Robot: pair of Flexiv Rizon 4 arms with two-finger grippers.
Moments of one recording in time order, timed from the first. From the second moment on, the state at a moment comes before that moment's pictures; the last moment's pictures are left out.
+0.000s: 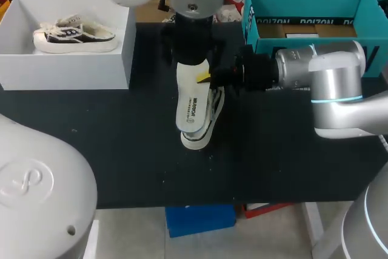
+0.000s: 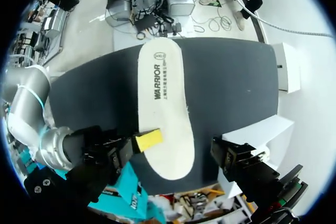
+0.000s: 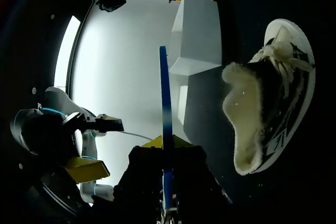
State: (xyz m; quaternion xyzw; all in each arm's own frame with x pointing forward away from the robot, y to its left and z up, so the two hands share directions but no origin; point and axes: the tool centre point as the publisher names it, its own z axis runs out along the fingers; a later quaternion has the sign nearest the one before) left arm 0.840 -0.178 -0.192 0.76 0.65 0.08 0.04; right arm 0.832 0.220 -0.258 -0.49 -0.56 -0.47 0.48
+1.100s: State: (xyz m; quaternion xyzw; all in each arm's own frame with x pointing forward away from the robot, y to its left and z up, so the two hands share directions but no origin) left arm 0.928 -0.183 -0.205 0.74 0.67 0.03 0.06; right arm 0.832 0.220 -0.258 -0.49 -0.56 -0.47 0.48
